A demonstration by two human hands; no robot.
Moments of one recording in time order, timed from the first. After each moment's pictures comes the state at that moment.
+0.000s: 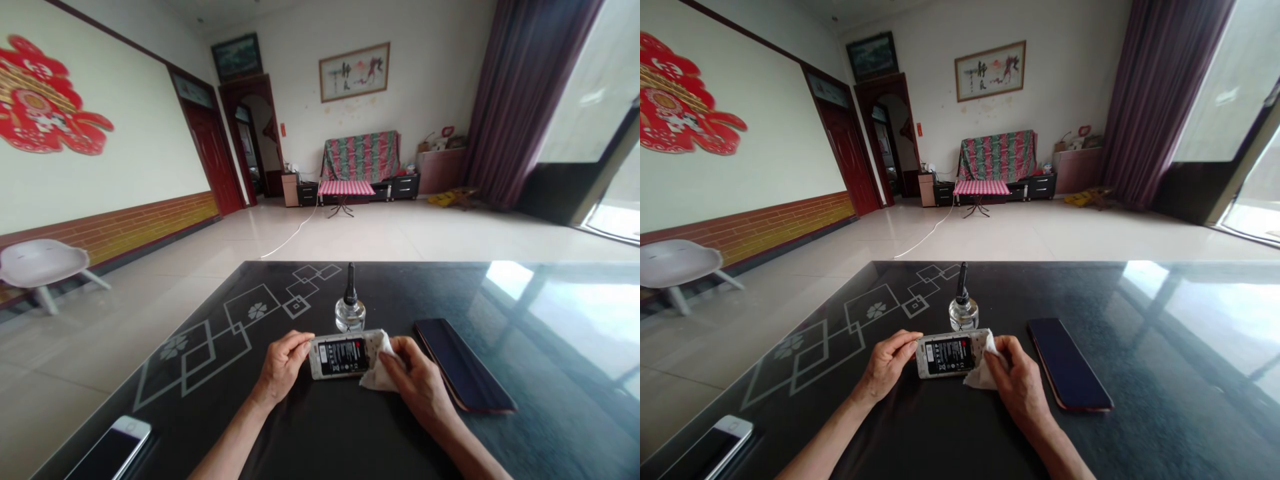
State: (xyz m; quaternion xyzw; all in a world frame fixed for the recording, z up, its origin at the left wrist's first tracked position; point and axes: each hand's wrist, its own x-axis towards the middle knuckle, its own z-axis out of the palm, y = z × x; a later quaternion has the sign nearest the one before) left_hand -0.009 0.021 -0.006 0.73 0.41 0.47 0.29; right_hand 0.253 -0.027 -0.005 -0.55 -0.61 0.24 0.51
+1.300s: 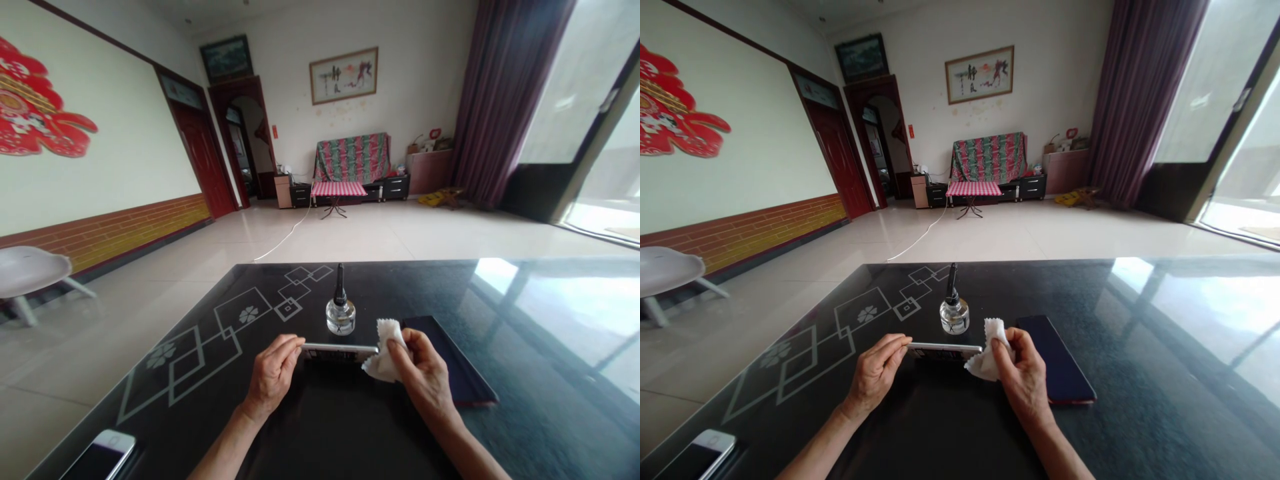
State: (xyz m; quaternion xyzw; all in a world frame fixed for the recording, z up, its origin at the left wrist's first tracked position) left_hand -0.006 0.012 0.000 0.80 0.38 0.46 0.08; right_hand 0.262 -0.028 -0.001 -0.54 -0.49 0.27 0.63
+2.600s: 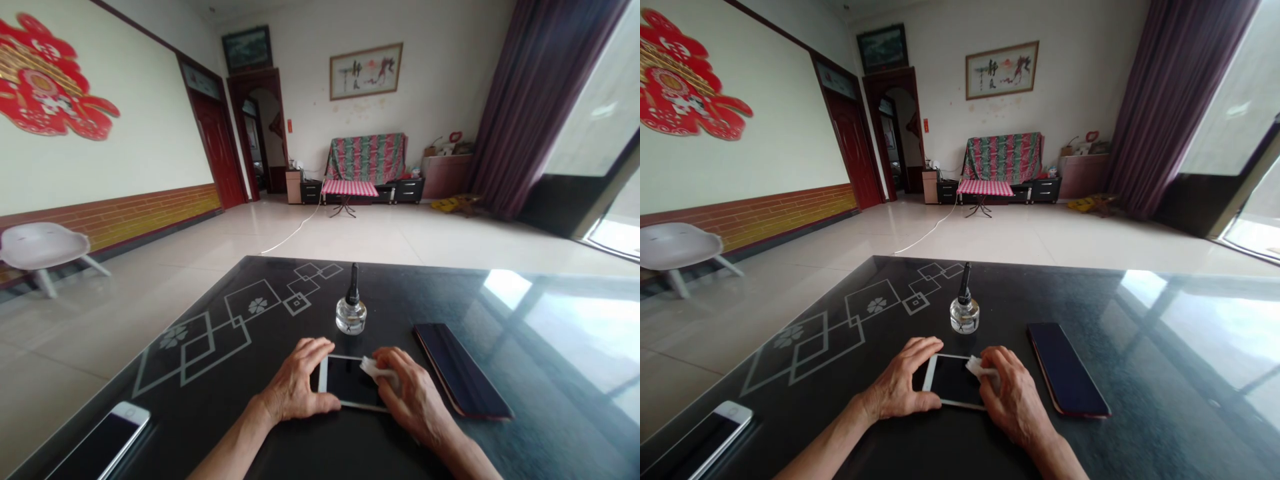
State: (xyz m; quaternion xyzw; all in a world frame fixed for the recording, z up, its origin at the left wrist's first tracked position) left_hand 0.008 0.001 0.000 0.87 0.37 0.28 0.18; right_hand 0.260 -0.034 -0.003 -0.51 -0.77 0.11 0.35
